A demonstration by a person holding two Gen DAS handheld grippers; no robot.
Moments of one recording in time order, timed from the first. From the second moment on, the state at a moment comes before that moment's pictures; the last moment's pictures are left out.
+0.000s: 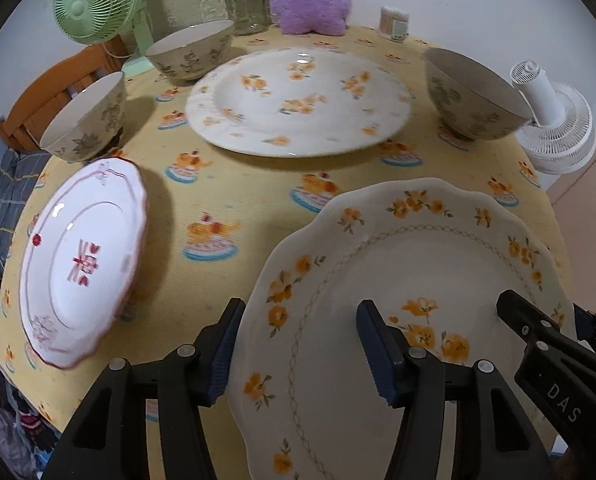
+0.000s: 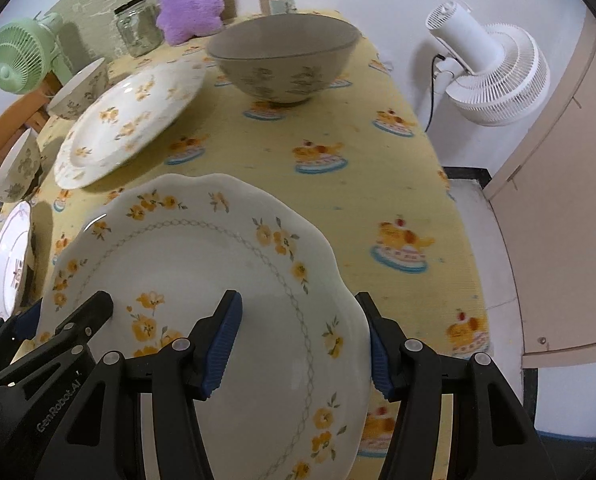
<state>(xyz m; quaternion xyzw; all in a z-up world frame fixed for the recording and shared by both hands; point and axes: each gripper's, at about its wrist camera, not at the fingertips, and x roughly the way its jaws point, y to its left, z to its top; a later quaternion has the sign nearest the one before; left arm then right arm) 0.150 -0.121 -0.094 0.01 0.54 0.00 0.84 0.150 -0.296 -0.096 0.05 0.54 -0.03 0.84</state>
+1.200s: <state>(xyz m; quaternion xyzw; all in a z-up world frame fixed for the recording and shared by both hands) 0.165 -0.076 -0.071 0.02 0.51 -0.05 0.86 0.160 -0.240 -0.079 0.04 0.52 -0.05 0.85</state>
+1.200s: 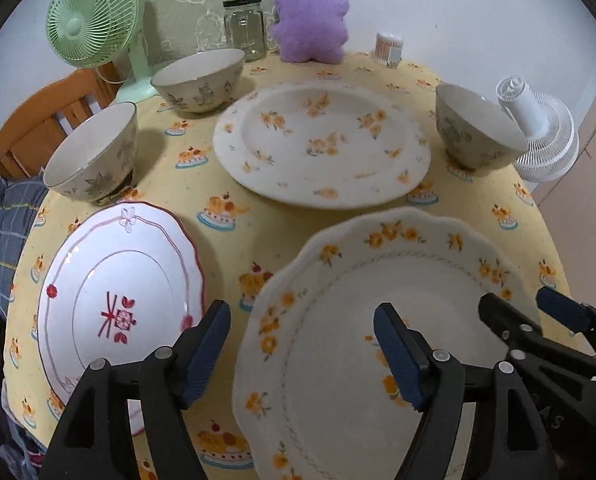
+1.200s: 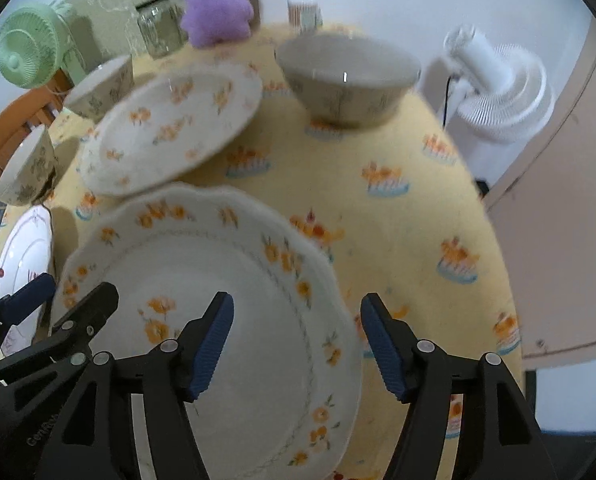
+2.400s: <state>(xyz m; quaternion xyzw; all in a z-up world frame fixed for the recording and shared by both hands) 0.334 -0.039 -0.058 0.04 0.49 -0.04 0.87 0.310 -0.203 -0.040 0.08 0.47 -0.06 0.88</state>
